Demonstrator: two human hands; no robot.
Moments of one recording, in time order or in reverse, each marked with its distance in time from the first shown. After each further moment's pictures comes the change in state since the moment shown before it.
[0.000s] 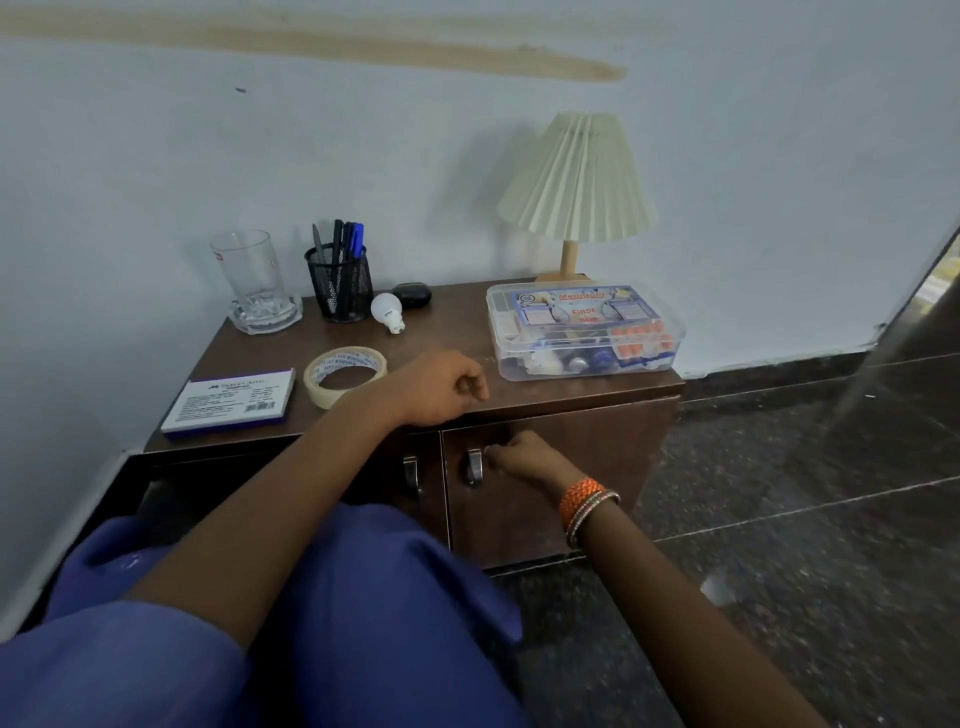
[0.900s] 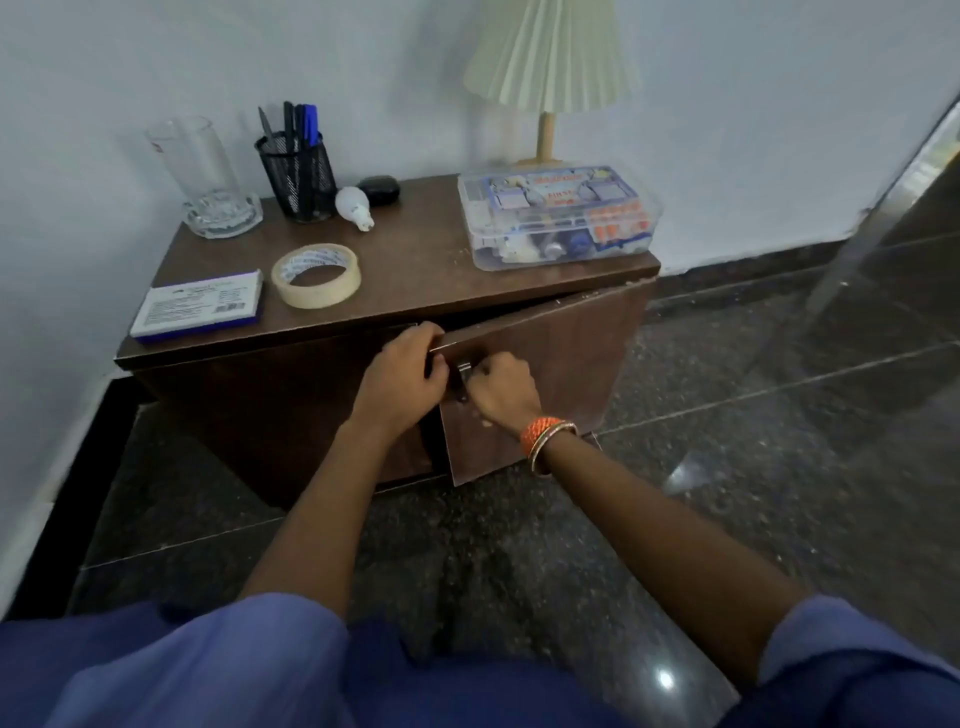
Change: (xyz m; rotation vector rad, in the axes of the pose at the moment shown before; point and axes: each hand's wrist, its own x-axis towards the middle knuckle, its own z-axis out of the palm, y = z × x) left_hand -0.046 -0.030 0.118 -0.083 0.434 -0.095; right_hand -0.043 0.022 0.044 0.103 0.235 -0.018
